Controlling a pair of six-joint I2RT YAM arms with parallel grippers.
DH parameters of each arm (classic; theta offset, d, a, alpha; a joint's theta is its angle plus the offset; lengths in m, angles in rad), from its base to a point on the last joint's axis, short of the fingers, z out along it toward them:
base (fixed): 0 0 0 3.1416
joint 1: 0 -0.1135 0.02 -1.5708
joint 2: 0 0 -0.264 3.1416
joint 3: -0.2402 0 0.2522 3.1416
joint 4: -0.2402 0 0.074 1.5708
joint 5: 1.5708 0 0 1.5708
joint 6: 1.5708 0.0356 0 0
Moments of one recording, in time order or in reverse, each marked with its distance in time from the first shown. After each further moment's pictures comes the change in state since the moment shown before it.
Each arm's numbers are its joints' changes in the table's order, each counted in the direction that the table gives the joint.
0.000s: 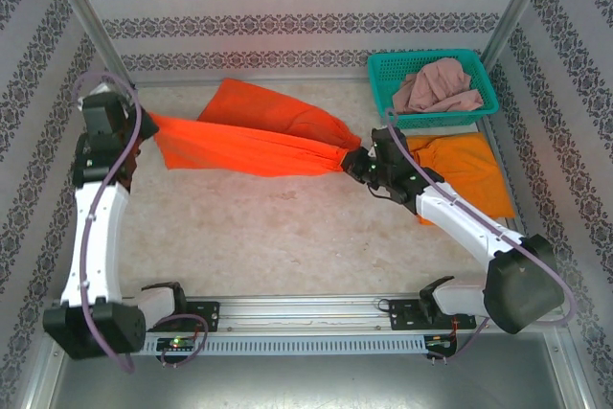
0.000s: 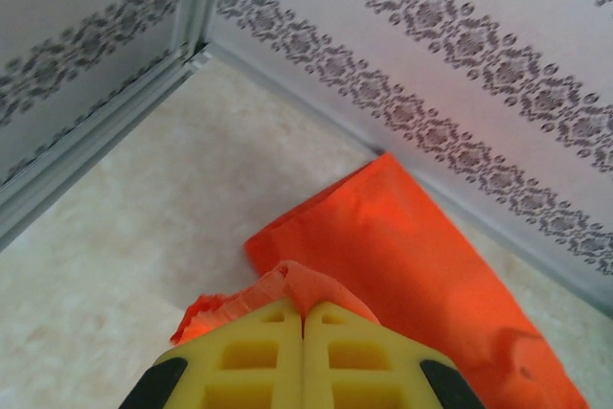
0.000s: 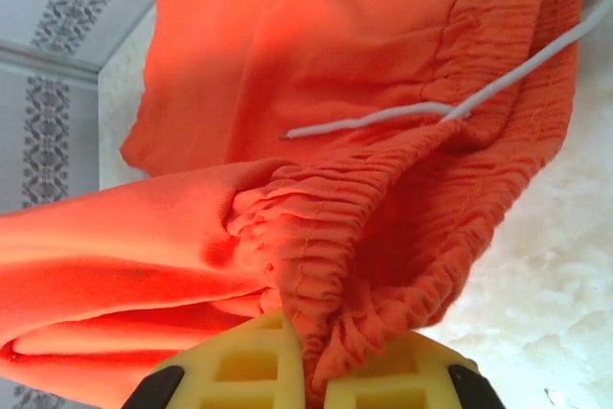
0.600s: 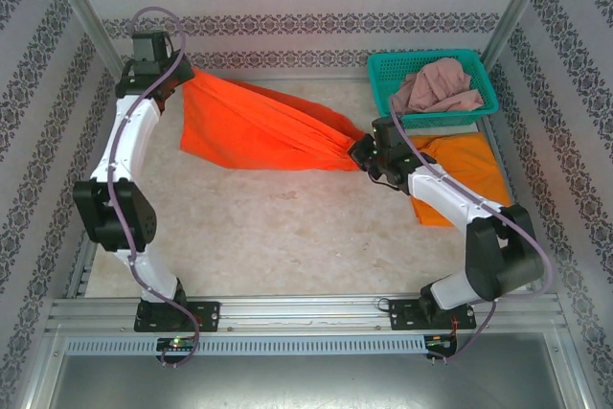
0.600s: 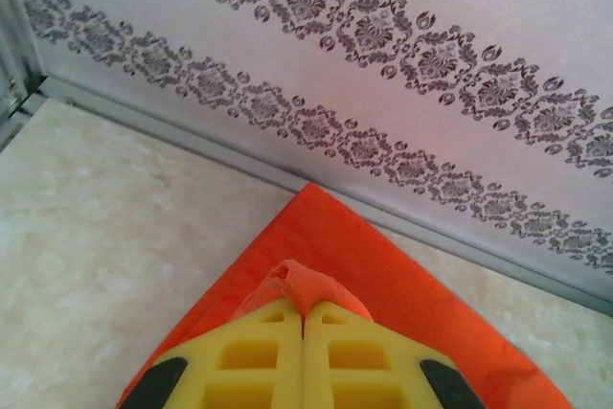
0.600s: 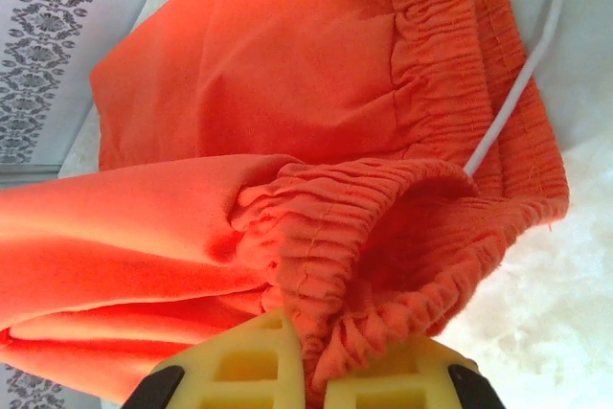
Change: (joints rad) left arm 0.130 -0.639 -0.545 0.054 0.018 0.082; right arm 0.085 -0.189 -0.086 0.031 0.043 0.115
